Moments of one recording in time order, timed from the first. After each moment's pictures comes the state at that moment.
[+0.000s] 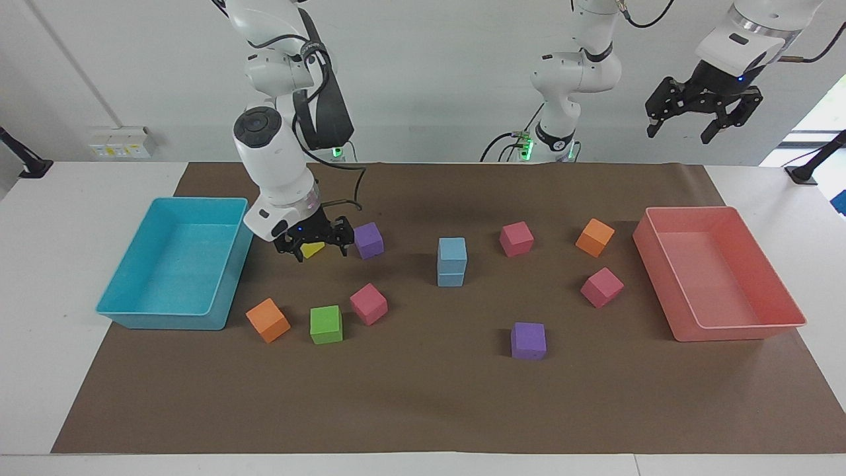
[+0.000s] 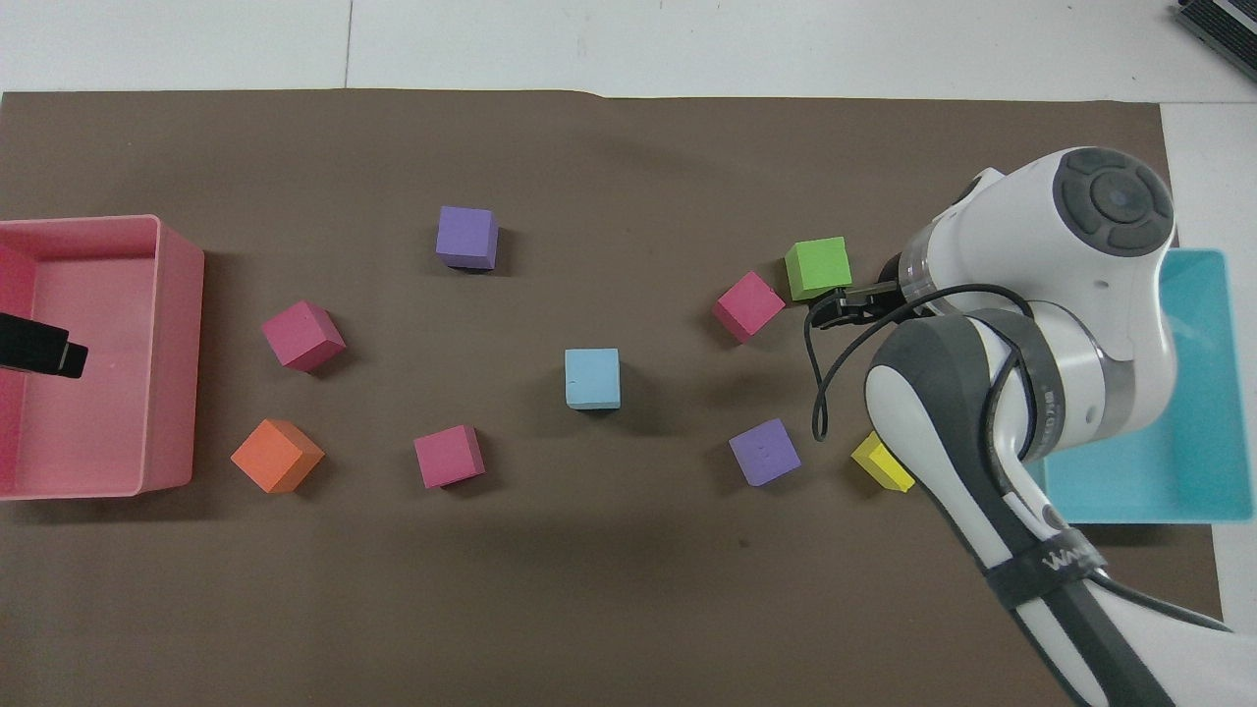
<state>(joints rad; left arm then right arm) -0.06 0.00 -0.02 -1.34 -0.03 1.30 0.12 0.23 0.17 -0.02 -1.80 0.03 2.00 0.10</state>
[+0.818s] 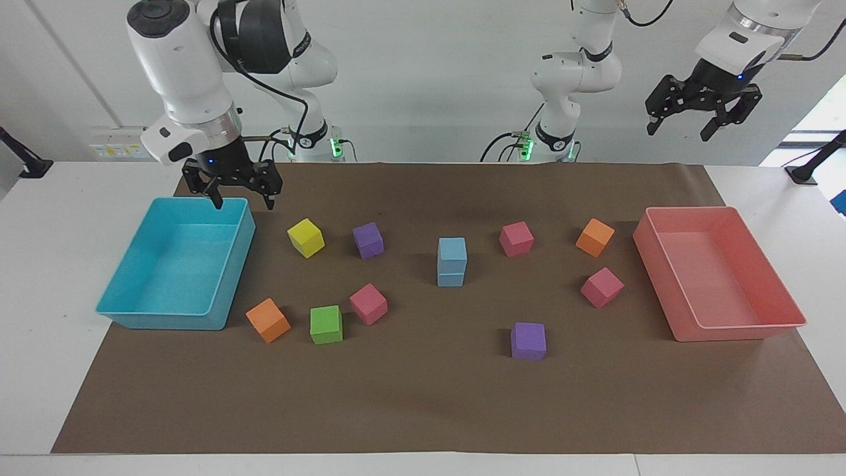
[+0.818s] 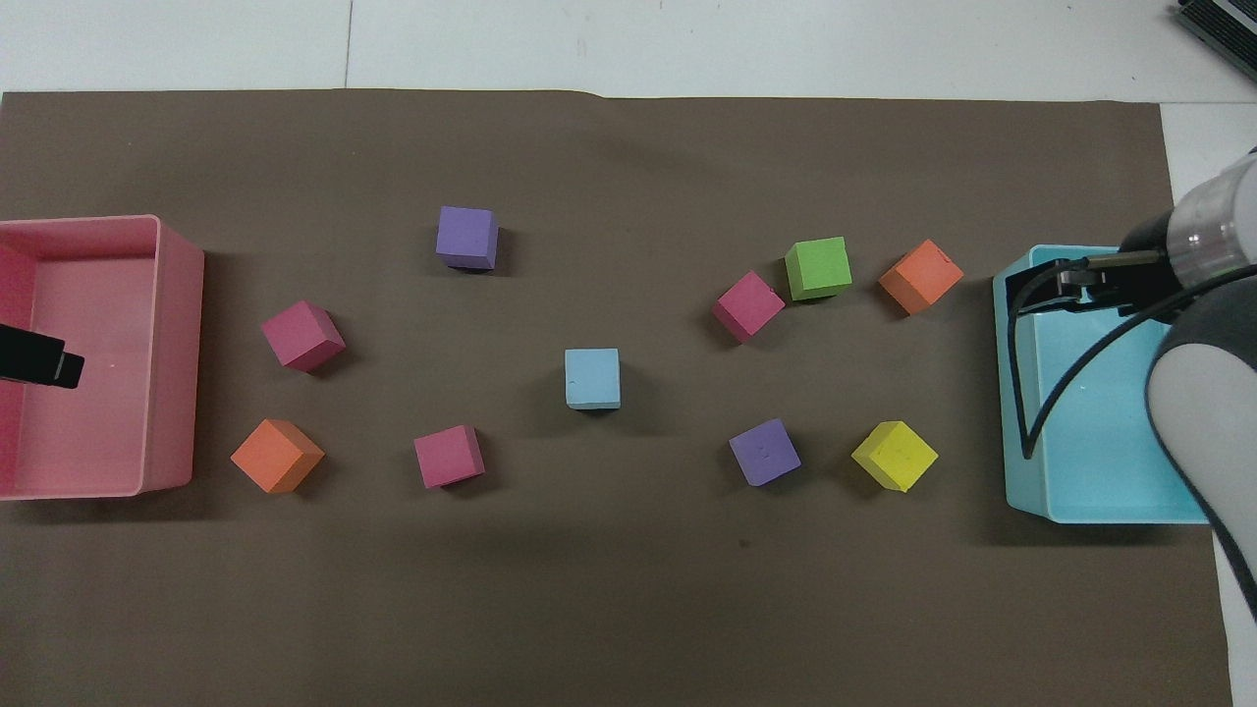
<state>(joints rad) -0.05 -0.02 -0.02 -1.36 -0.03 1.29 0.12 0.12 0.04 -0.07 -1.58 -0.03 1.63 0.06</state>
